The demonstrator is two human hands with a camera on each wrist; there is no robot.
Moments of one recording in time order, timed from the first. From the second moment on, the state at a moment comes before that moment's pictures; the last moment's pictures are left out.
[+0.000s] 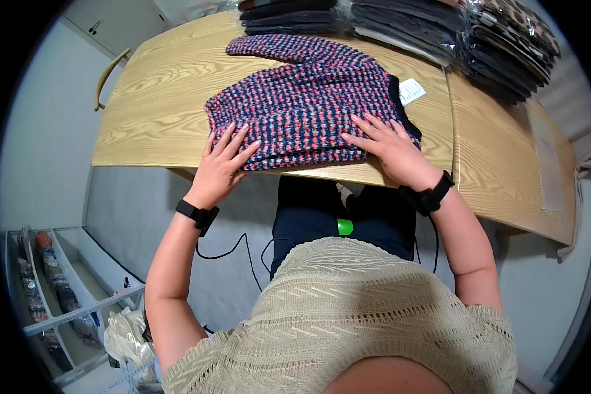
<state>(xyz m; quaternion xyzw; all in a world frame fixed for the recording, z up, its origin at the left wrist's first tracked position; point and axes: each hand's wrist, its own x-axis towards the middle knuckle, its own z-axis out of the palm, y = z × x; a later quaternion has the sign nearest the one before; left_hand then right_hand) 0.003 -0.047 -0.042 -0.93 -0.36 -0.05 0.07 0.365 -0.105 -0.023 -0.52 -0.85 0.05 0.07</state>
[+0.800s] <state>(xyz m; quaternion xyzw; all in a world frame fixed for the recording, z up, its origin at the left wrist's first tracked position) -0.022 -0.009 0.015 -0.86 -0.38 -0.27 -0.20 0.382 -0.022 0.084 -0.49 -0.83 0.23 0.12</state>
